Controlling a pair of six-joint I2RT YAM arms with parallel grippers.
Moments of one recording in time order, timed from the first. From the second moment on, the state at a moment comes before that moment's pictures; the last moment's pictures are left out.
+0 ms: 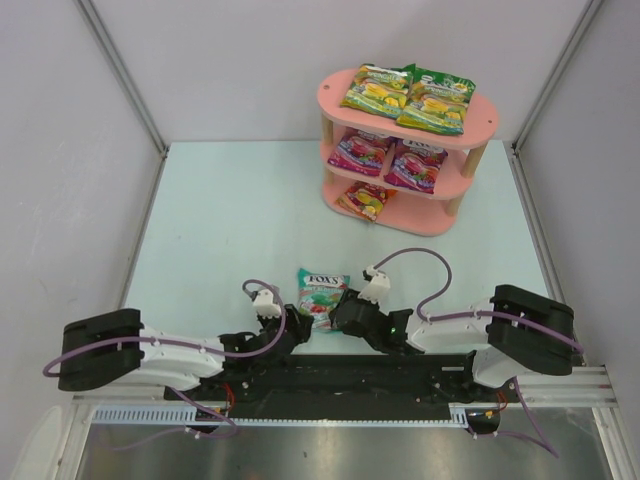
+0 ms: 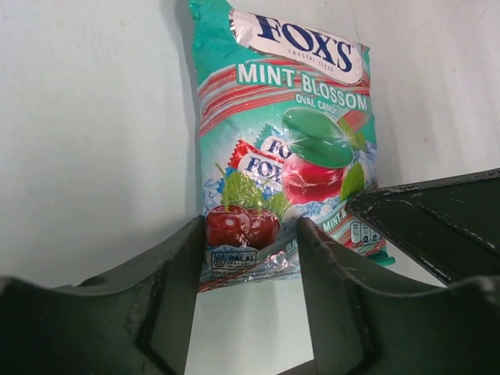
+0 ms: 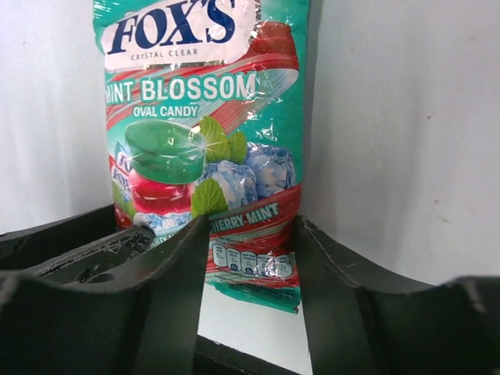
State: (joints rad) left arm -1.33 1.12 0.11 0.36 -0.80 -1.10; right arm 1.26 1.49 0.57 0.09 0.55 1.27
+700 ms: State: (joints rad) left arm -1.36 1.23 0.18 0.39 -0.77 -1.09; right arm 1.31 1.43 0.53 0.02 0.61 1.32
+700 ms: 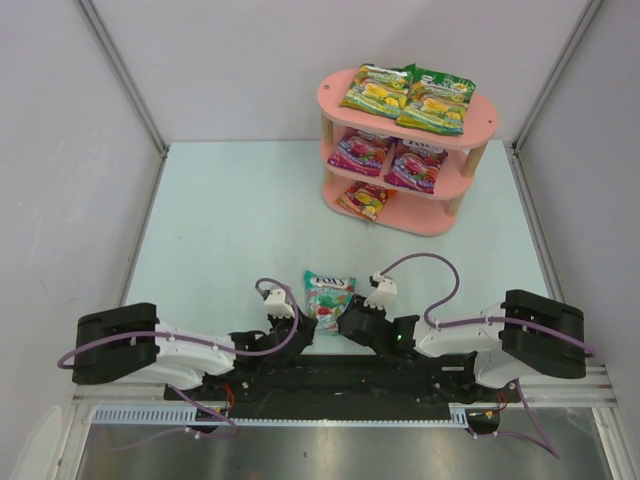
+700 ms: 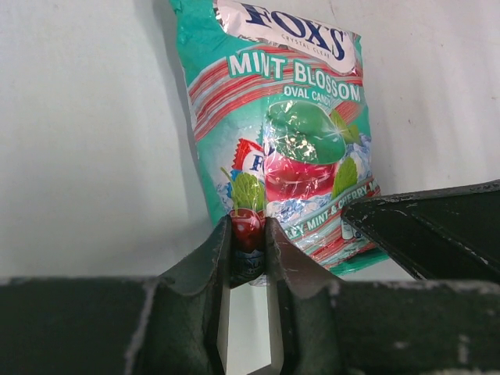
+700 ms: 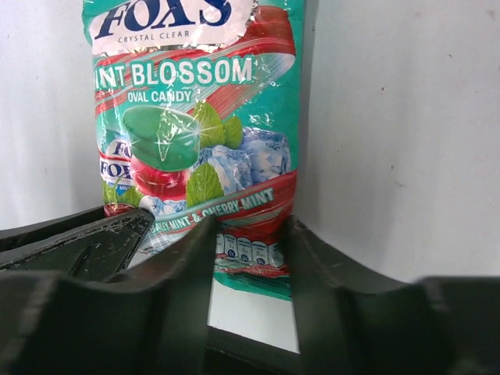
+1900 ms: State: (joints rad) left arm -1.16 1.65 0.93 0.36 -0.48 -0.54; right arm 0.84 0.74 0.44 -0.15 0.75 0.81
